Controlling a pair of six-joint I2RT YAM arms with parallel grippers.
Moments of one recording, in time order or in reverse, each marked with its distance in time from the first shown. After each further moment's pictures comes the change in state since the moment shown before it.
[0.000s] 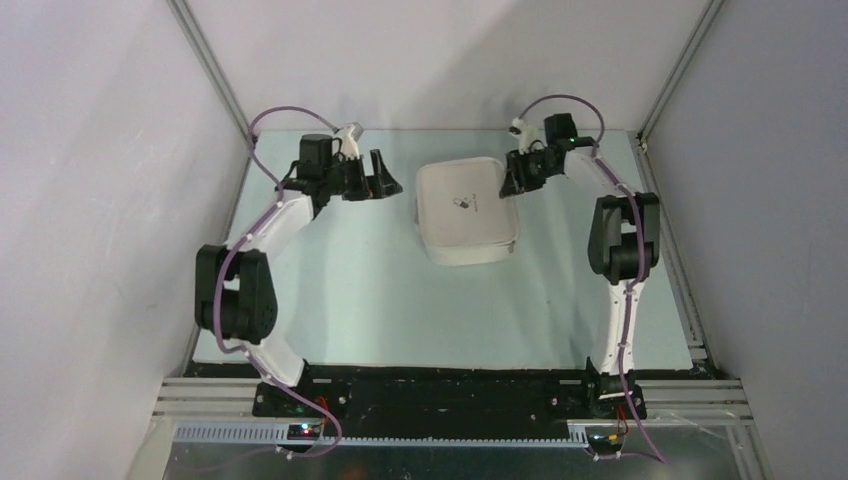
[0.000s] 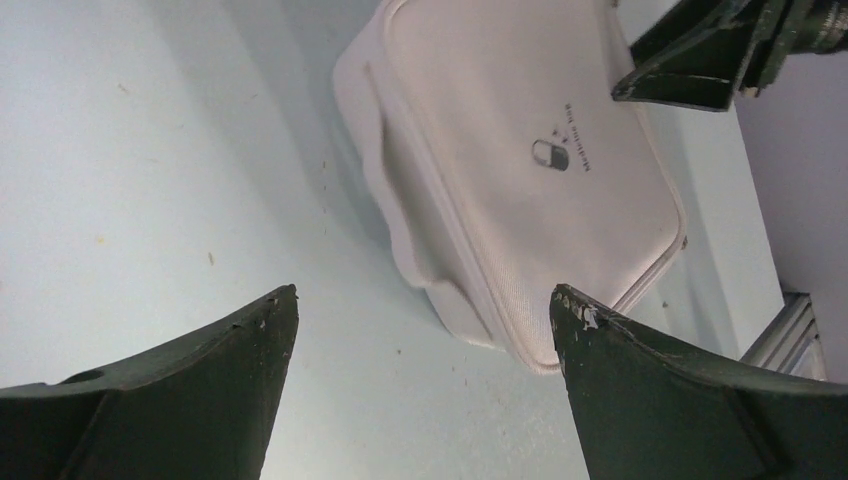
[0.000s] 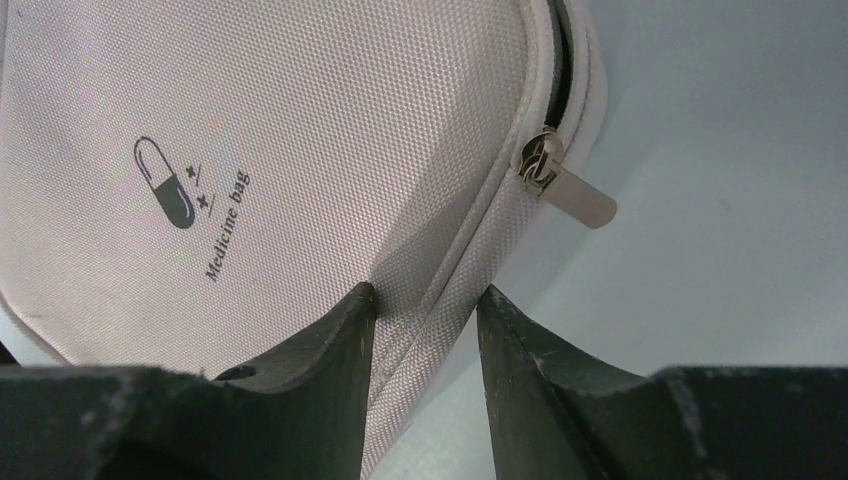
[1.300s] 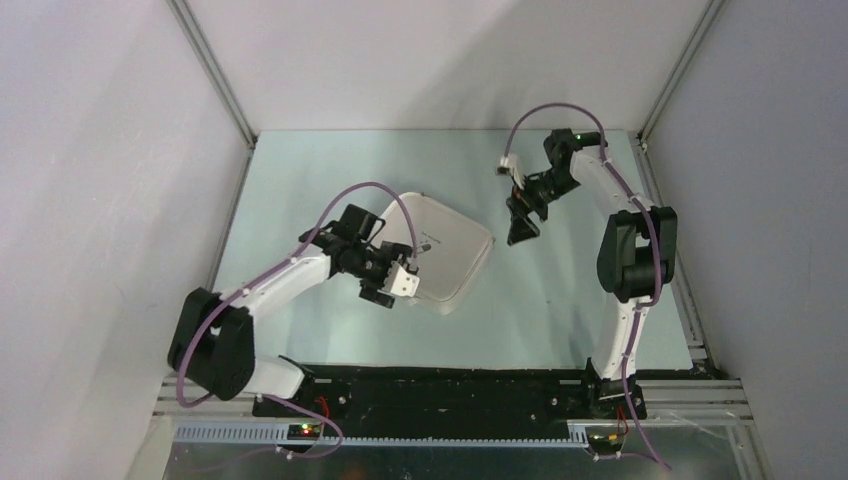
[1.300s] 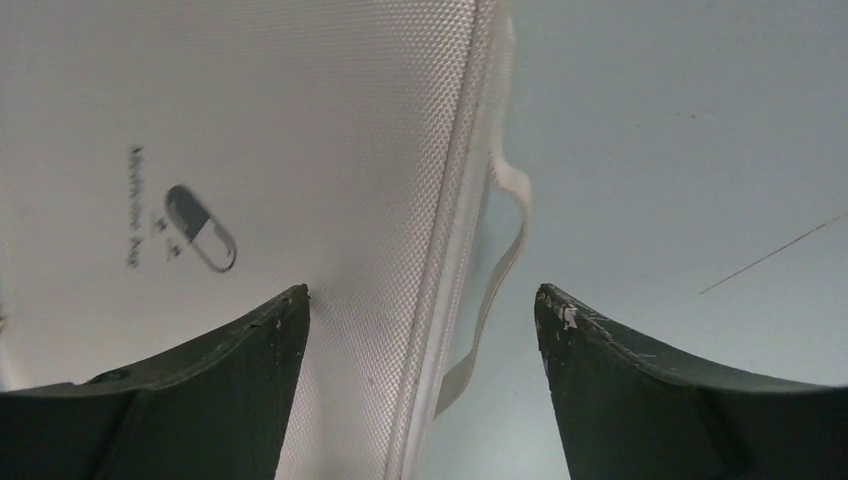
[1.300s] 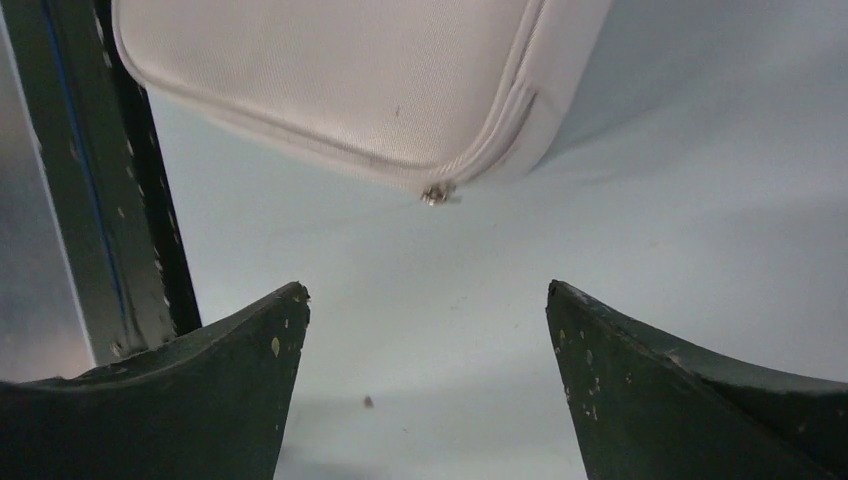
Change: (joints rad) left arm -0.303 -0.357 -0.397 -0.447 0.081 1.741; right arm 0.058 -0.166 -0.001 -0.637 -0.248 -0.853
